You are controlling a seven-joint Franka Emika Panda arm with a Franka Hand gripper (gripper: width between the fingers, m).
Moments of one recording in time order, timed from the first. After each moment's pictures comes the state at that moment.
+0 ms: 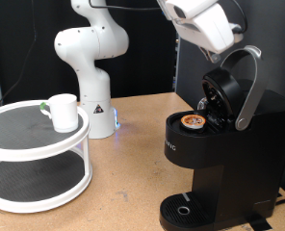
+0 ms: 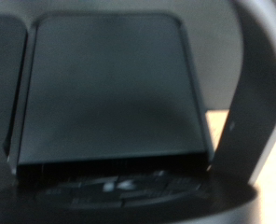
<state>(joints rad) 0.20 -0.24 -0.05 -2.19 0.61 2.11 -0.83</state>
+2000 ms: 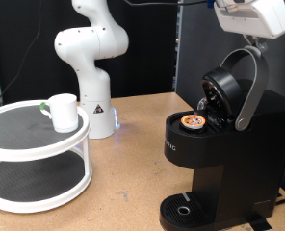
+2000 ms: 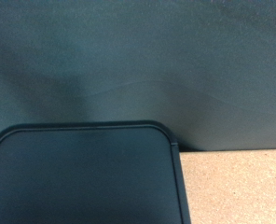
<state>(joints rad) 0.21 -0.16 0.13 -2.09 0.54 2.21 -0.63</state>
